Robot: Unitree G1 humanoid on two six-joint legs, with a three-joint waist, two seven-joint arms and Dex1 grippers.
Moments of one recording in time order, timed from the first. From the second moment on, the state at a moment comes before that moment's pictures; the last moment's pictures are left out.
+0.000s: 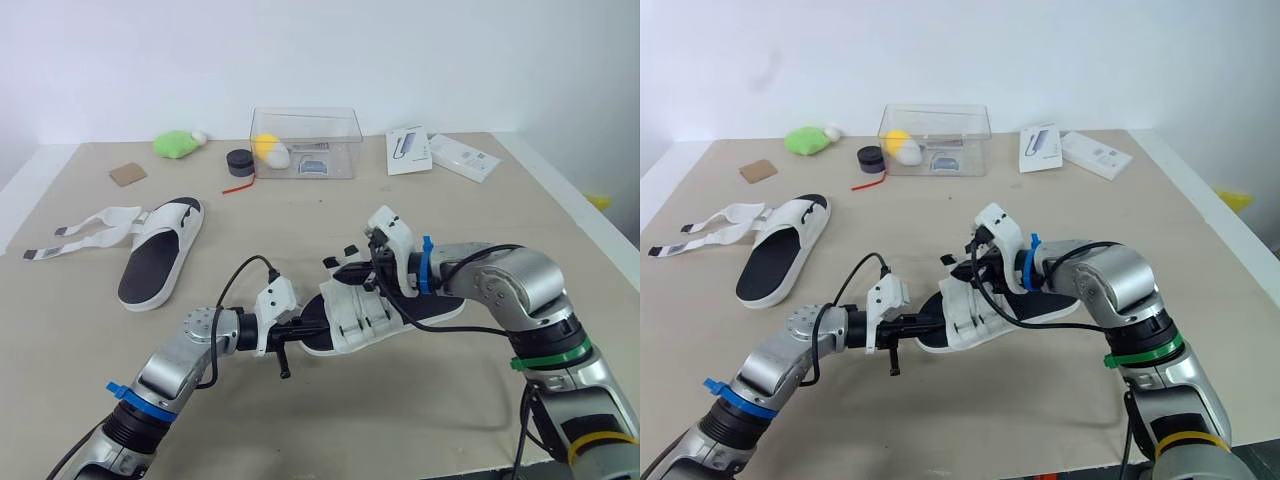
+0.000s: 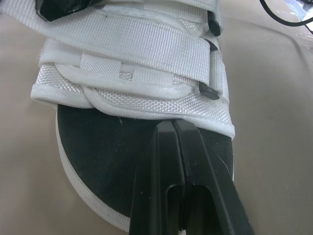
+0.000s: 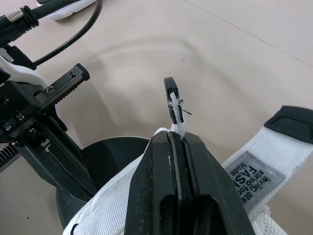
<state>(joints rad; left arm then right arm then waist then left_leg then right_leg) -0.29 0.44 -0.33 -0.18 -0.31 0.43 -0.92 -0.72 -0.63 0.25 -0.17 0.64 1.10 0.66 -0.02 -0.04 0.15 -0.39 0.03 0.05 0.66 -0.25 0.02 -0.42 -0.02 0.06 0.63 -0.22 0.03</state>
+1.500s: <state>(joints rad) -0.29 0.43 -0.33 -0.18 -0.31 0.43 -0.92 -0.72 -0.65 0.44 -0.19 0.15 0.70 0.74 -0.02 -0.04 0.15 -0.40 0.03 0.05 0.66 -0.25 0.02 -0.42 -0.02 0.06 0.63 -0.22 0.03</state>
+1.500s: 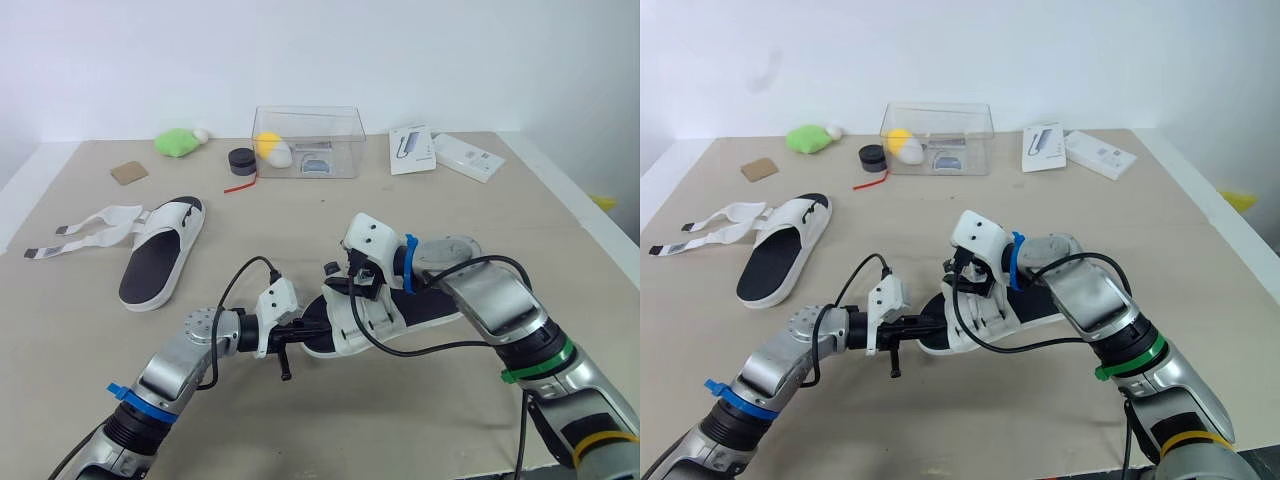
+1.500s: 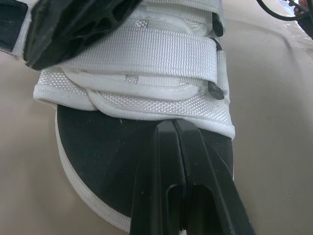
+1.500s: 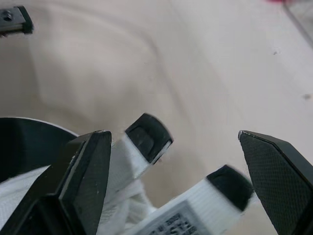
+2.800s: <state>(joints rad) -0.32 0.45 -0.13 -0.27 -0.44 0.54 -0.86 -0.64 -0.73 0.02 0.69 -0.58 -1.56 0.66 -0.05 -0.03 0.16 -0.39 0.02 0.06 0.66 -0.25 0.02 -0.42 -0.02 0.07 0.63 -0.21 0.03</state>
